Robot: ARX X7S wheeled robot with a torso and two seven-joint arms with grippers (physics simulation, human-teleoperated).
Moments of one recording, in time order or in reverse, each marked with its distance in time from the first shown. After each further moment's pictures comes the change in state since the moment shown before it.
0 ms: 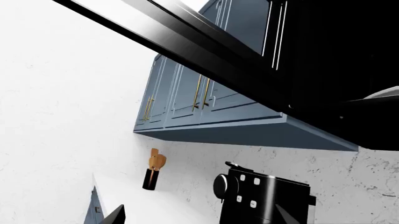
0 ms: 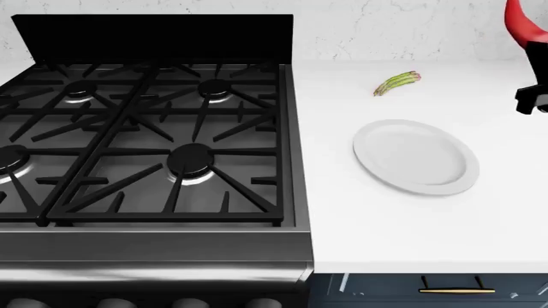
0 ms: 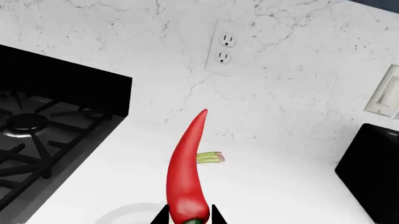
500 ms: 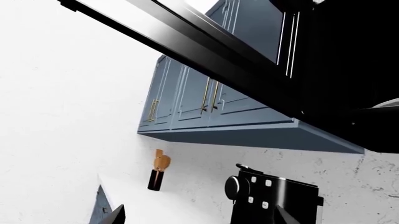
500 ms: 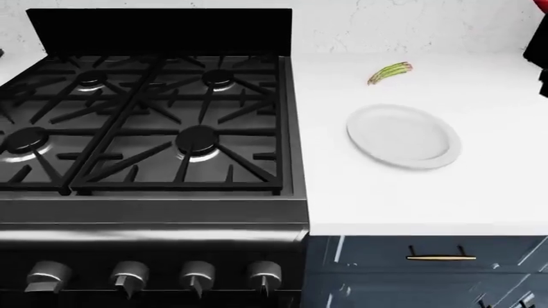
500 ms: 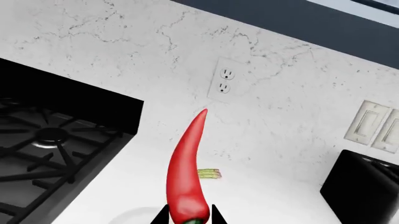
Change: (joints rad) left arm 0.021 -0.003 0.001 0.000 0.009 0.018 0.000; right arm 0.093 0.016 0.021 -0.060 0.058 0.017 0.021
